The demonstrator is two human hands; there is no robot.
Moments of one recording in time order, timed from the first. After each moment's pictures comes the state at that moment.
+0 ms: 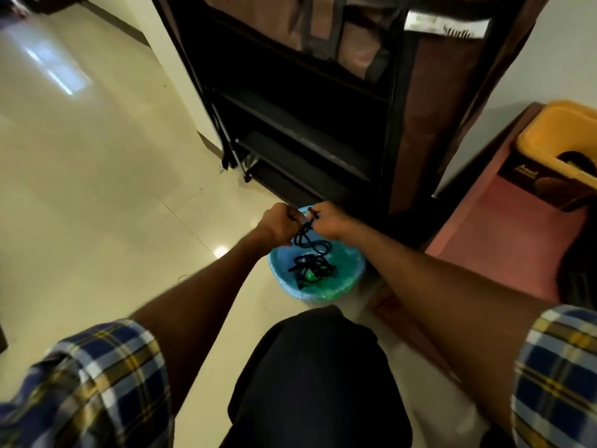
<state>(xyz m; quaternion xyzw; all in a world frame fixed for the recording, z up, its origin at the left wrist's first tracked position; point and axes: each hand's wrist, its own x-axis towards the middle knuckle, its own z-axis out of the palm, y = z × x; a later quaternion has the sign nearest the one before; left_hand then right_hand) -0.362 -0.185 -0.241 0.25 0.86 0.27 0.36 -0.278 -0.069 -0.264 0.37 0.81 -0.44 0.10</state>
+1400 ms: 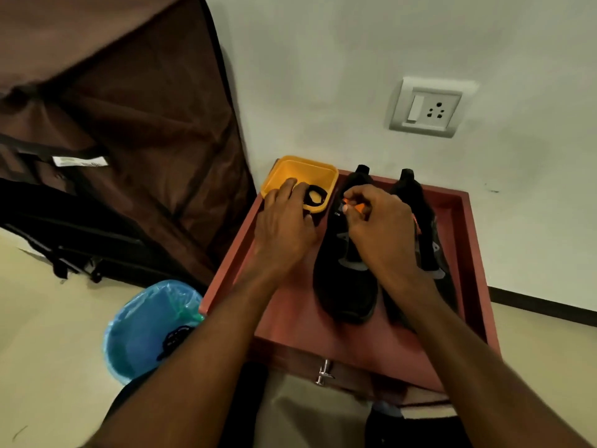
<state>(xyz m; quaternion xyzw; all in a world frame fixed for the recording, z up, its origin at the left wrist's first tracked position) -0.062 0.029 -0.111 0.61 0.75 0.25 0.05 0.103 0.056 -0.091 0.52 0.75 -0.16 -0.38</state>
